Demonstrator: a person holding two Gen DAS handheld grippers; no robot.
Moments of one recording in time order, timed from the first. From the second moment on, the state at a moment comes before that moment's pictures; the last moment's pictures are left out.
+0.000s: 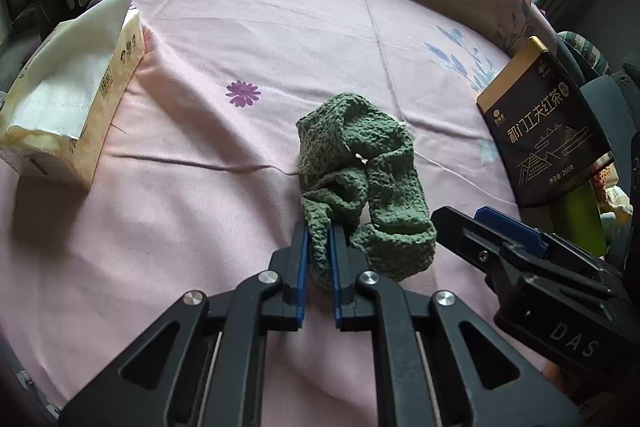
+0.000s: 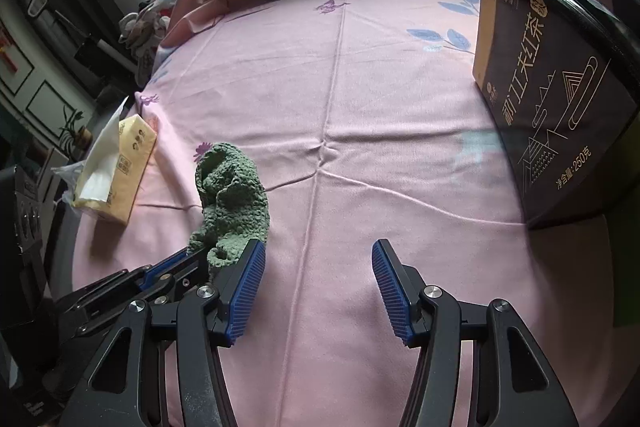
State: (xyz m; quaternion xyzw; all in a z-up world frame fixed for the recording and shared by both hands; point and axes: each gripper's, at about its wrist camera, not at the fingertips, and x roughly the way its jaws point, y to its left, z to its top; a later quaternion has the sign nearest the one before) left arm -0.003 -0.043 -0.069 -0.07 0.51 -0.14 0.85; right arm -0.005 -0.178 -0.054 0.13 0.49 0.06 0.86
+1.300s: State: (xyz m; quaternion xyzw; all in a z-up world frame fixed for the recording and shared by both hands) left arm -0.056 -0.267 0.092 0.01 0.27 -0.43 0.86; right arm -0.124 -0.379 0.072 0.26 0.21 -0.06 0.94
